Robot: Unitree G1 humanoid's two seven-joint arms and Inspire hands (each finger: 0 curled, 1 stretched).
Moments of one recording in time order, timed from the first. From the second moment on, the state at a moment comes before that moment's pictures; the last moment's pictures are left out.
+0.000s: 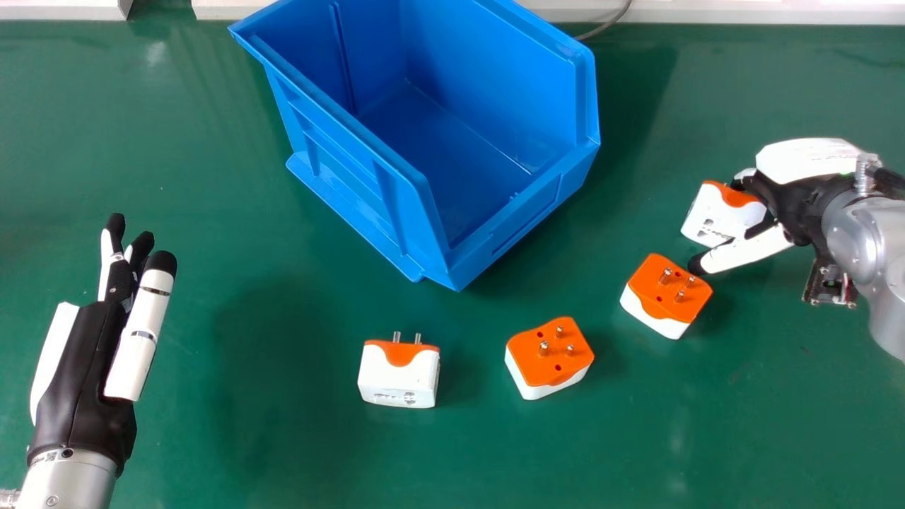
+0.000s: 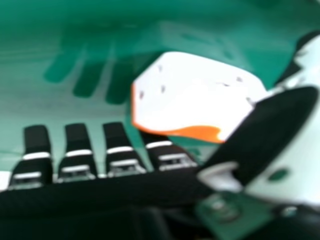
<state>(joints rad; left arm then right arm) 0.25 0.28 0.29 -0.01 -0.08 -0.16 -0.18 -0.77 -0.65 0.51 0.79 -0.84 0.12 0.32</state>
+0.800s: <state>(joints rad) 0.28 0.28 0.29 -0.05 -0.10 -0.14 -0.18 -0.81 -0.60 0.59 0.99 -0.92 0.08 -0.04</state>
